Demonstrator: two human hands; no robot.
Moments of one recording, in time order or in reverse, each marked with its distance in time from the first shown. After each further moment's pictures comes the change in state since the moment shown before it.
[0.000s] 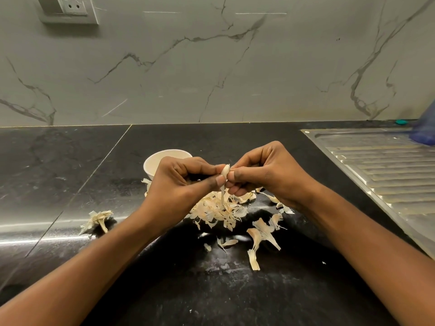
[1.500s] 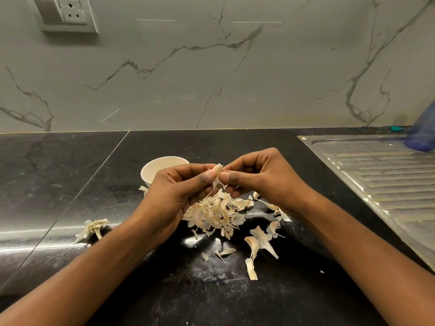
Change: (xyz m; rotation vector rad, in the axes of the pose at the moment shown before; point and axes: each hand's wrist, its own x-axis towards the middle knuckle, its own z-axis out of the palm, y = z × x) left_hand 0.004 0.005 0.000 -0.446 0.119 -0.477; right_hand 0.005 0.006 0.000 -0.084 0.055 -0.046
